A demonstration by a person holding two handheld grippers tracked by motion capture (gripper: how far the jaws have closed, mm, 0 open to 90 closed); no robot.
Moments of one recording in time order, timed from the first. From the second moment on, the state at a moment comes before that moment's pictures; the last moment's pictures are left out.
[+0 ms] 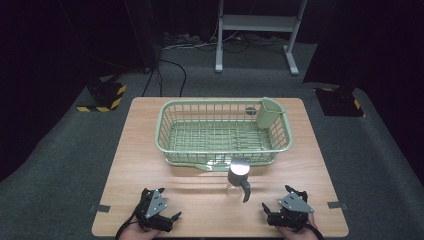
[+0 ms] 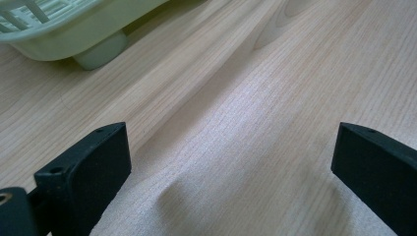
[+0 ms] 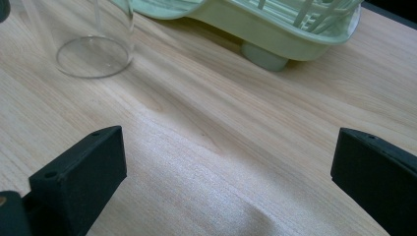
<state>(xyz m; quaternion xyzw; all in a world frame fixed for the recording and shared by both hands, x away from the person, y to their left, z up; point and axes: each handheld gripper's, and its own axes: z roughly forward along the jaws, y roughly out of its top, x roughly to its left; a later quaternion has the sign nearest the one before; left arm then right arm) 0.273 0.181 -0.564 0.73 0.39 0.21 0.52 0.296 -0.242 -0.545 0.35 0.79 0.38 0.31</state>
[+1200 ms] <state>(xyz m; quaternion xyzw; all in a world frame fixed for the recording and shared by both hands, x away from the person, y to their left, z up) 0.272 0.182 -0.564 0.73 0.39 0.21 0.52 0.283 -0.226 -0.482 0.32 0.77 0.45 0.31</state>
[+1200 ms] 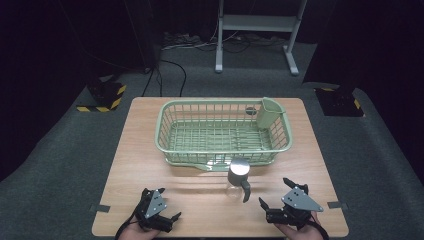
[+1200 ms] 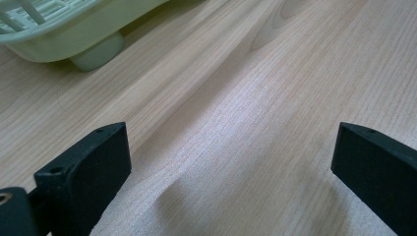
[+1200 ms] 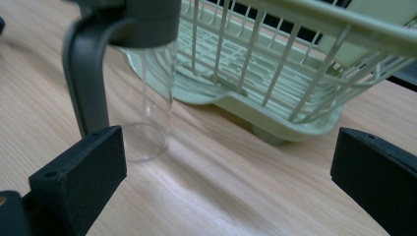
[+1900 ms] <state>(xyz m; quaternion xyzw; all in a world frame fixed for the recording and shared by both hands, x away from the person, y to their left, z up) 0.274 0.183 -0.563 0.74 0.39 0.19 0.52 0.284 -0.220 -0.459 0.33 0.76 0.48 0.28</state>
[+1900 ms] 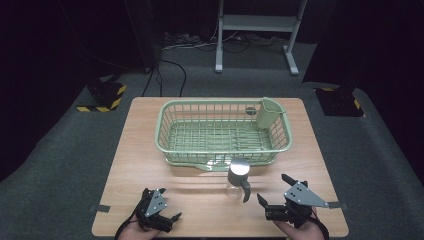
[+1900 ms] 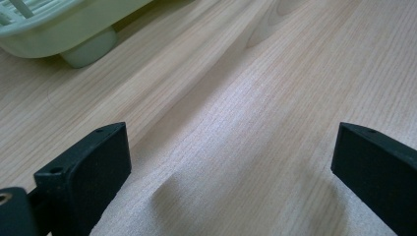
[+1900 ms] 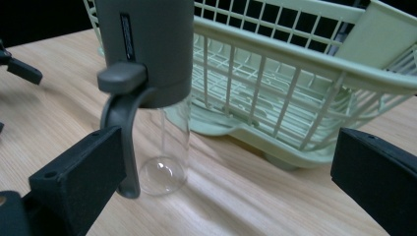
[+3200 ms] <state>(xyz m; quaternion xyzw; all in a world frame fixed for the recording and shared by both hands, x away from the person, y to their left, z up) 0.274 0.183 -0.563 0.74 0.39 0.19 0.52 0.315 -0.164 -0.437 0.32 0.74 0.53 0.24</state>
